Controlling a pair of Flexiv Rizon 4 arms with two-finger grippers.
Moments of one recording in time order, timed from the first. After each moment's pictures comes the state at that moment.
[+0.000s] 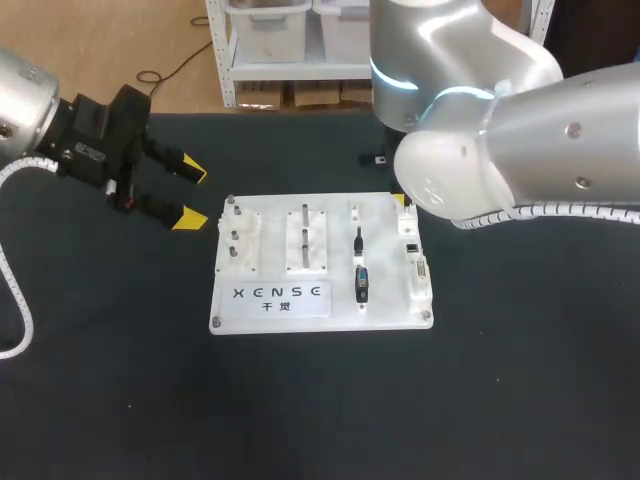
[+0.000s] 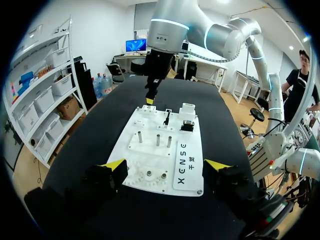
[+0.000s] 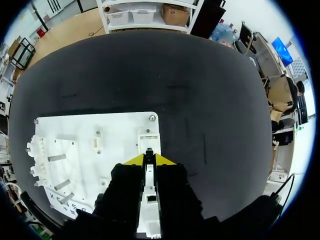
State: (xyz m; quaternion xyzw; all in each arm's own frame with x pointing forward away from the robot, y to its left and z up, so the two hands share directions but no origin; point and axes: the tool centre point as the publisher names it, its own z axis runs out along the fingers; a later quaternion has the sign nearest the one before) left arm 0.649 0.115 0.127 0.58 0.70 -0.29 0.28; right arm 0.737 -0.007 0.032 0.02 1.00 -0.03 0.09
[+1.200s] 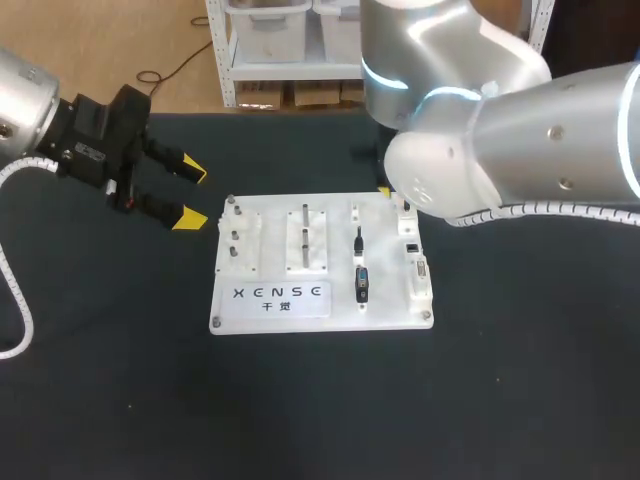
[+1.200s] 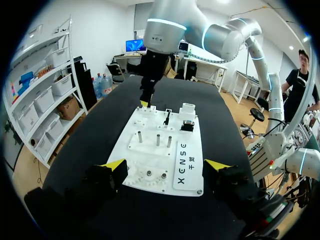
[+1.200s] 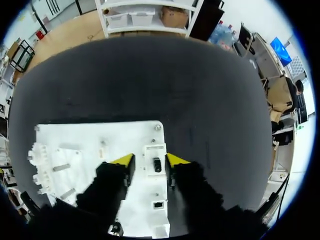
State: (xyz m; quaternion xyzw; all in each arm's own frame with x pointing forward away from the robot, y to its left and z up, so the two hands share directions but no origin) left arm 0.649 0.115 0.127 0.58 0.70 -0.29 0.28; right arm 0.752 0.004 0.041 0.03 0.99 -0.03 0.11
